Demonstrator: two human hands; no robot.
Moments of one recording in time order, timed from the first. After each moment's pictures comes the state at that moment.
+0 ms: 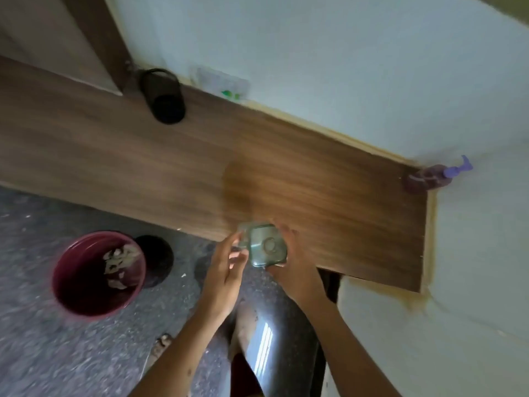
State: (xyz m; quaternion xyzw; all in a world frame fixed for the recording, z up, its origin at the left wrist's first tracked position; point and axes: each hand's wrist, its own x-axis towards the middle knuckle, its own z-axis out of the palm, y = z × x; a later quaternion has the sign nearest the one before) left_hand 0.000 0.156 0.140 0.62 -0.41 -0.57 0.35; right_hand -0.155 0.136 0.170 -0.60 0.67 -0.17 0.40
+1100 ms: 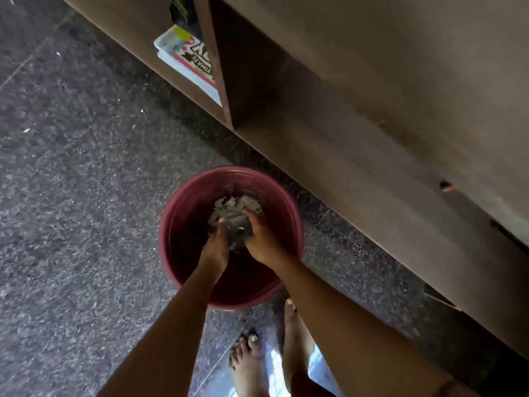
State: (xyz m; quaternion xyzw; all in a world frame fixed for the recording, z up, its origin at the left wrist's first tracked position) left_hand 0.360 0.227 -0.300 0.75 -0.02 -0.60 0.28; right_hand 0.256 0.143 -0.275 -0.57 0.54 0.11 0.61
